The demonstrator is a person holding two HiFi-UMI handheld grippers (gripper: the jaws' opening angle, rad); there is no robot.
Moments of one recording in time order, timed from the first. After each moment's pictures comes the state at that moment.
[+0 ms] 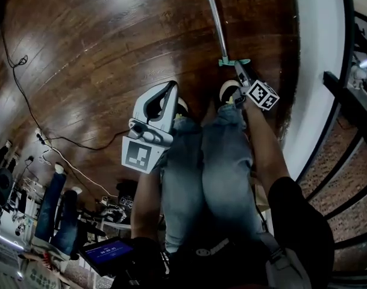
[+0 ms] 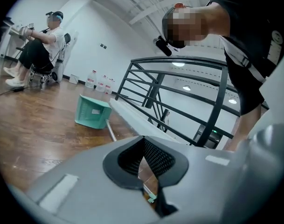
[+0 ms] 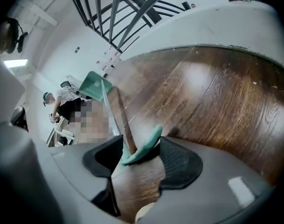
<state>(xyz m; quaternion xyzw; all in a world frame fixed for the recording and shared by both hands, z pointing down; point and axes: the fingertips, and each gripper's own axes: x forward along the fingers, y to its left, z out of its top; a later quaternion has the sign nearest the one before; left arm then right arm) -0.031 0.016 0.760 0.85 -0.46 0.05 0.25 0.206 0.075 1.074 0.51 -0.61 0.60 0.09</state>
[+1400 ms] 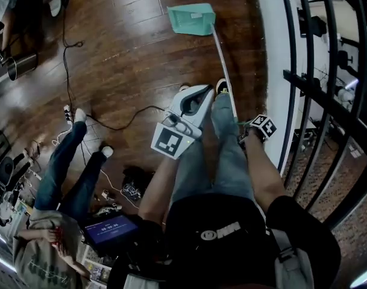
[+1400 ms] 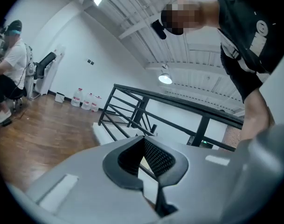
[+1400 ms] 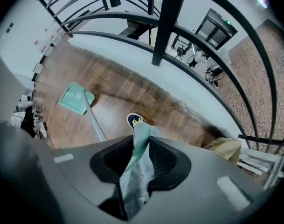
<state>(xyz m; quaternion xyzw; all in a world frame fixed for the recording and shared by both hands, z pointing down) 0.003 0.014 0.398 0.88 -0.42 0.00 0.22 0.275 0.251 0.700 0.60 -0.25 0.69 0.32</state>
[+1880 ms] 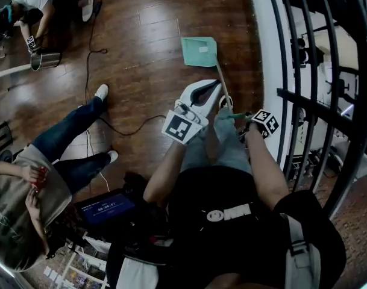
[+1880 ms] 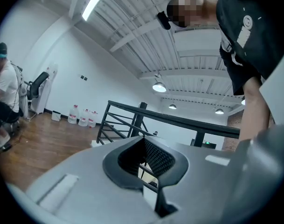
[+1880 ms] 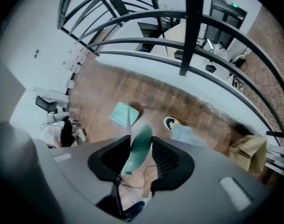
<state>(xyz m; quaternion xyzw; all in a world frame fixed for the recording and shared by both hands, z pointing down) -0.003 0.017 0.270 0.89 -0.44 -0.04 0.15 0.203 0.151 0.572 0.56 -0.37 0.72 0.19</state>
